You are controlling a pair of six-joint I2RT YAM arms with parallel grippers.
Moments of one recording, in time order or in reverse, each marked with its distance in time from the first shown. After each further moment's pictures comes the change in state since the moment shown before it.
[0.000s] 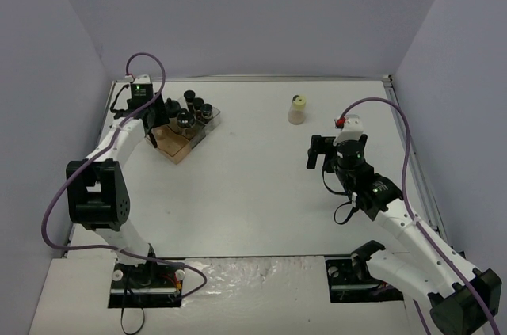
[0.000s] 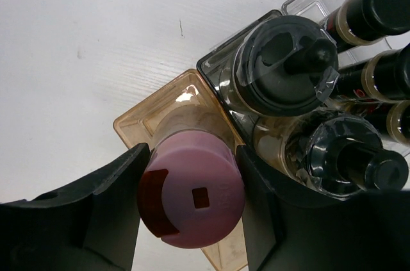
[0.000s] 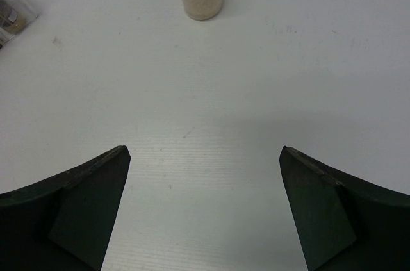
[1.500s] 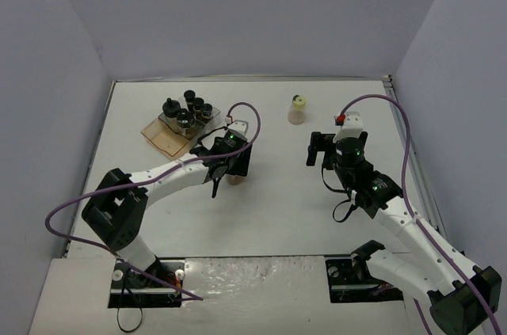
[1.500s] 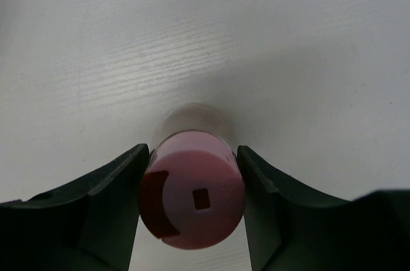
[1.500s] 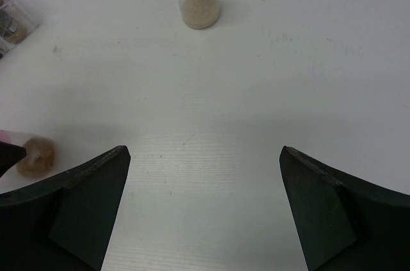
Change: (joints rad) left arm -0.724 -0.068 -0.233 0.031 -0.082 -0.152; right arm 0.011 0.020 0.030 -0.002 0.027 0.001
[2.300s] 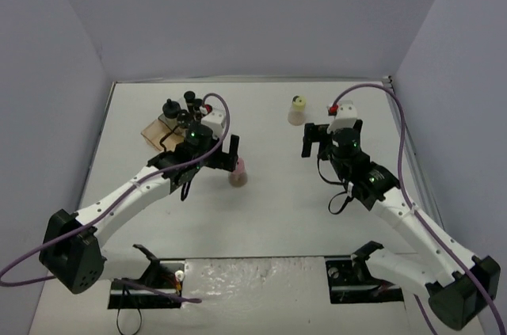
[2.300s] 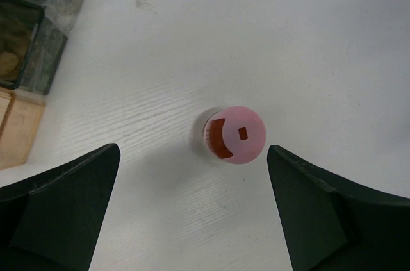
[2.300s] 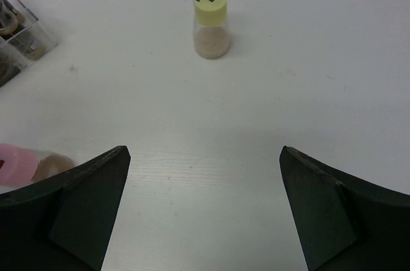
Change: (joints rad) left arm 0.136 -0.364 -0.112 0.021 0.171 0.162; right arm 0.052 0.102 0.125 0.034 0.011 -0.075
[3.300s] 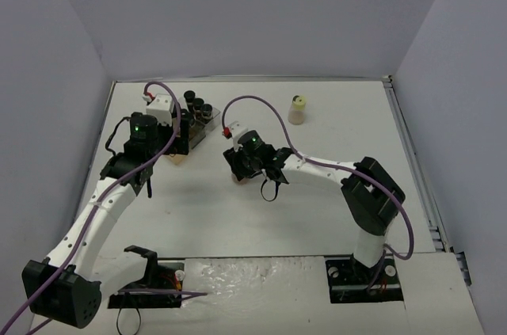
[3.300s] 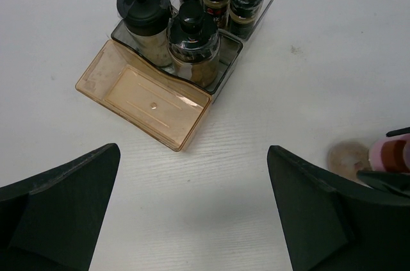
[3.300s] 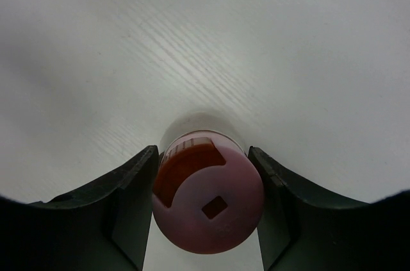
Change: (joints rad) left arm 0.327 -0.207 -0.003 -0.075 -0.044 0.204; right arm 0.285 0.779 0.275 0.168 -0.292 -0.100
